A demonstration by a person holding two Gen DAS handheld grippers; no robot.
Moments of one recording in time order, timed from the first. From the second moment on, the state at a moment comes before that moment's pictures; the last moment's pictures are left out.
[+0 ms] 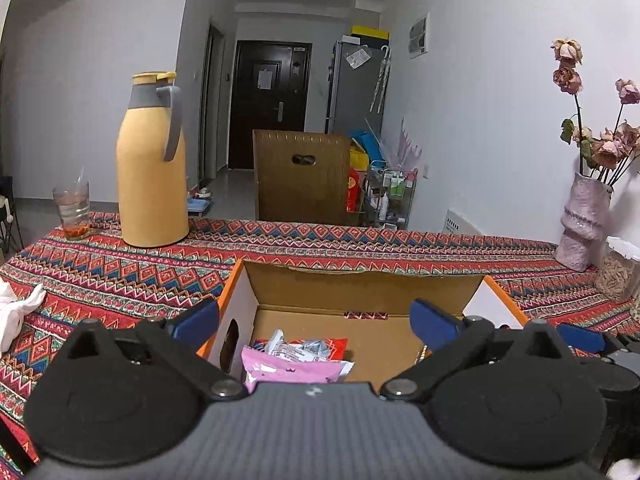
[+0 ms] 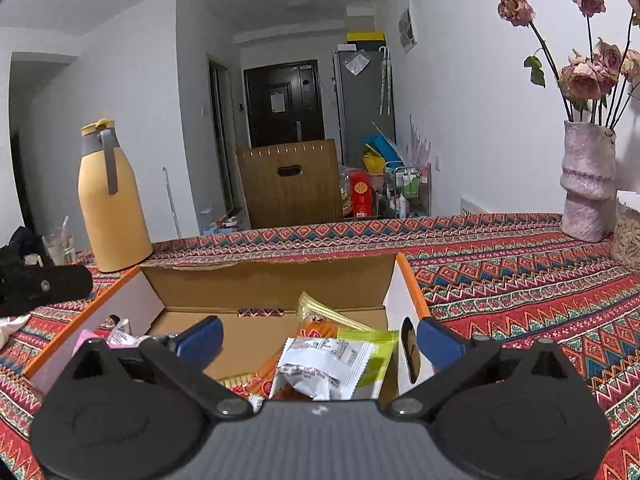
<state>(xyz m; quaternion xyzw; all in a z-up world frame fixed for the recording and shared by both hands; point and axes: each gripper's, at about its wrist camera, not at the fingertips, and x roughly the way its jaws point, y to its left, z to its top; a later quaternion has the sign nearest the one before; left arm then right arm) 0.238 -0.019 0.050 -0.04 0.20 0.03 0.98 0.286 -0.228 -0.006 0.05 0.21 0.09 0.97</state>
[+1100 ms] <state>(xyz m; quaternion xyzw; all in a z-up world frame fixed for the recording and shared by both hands) 0.137 -0.008 0.040 -0.02 0.21 0.01 0.98 0.159 -0.244 -0.012 0.01 0.25 0.10 0.96</state>
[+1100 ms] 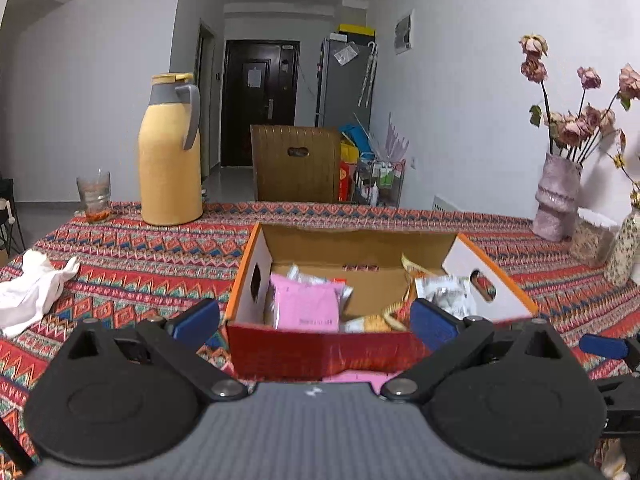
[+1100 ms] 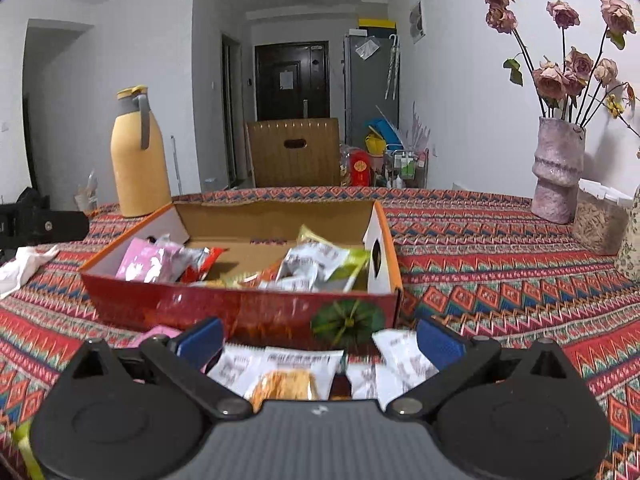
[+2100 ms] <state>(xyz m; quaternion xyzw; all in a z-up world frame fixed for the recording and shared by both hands) 0.125 0.000 0.011 -0.02 0.26 0.02 0.96 0.189 -0.219 -0.049 0.01 0.33 0.10 0.94</state>
